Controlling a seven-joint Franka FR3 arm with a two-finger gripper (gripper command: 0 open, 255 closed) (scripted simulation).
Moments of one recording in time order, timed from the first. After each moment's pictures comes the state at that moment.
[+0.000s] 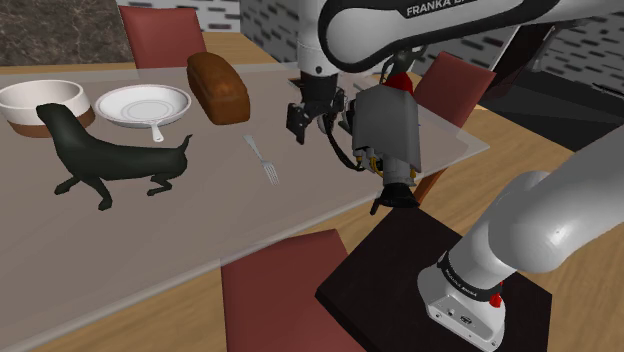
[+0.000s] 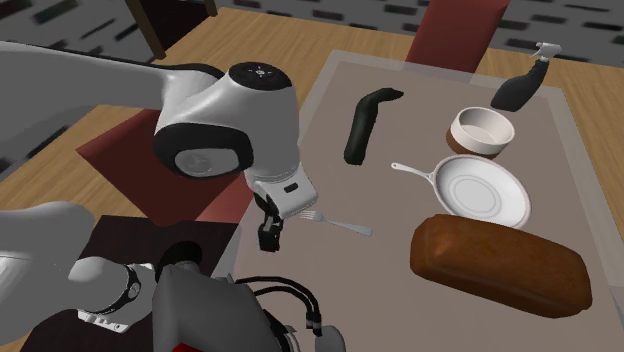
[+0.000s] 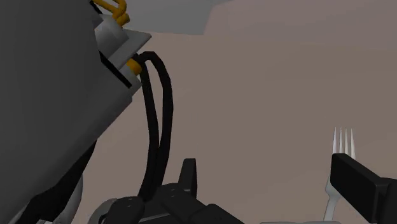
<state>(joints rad) -0.01 -0.25 0.30 -2.23 -0.06 1.93 0.41</state>
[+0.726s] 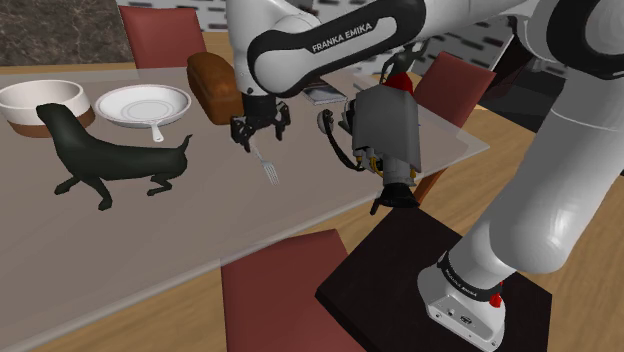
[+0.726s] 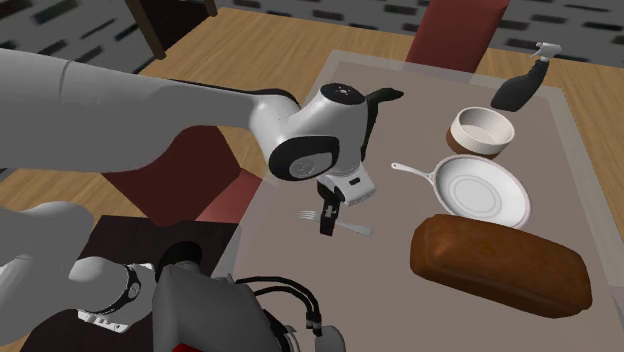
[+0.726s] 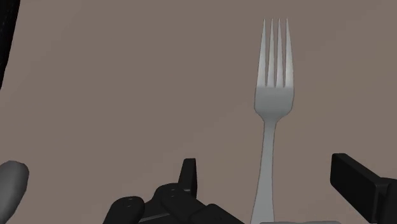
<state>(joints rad) 0.02 0.19 0.36 -1.91 -0.23 2.05 0.68</state>
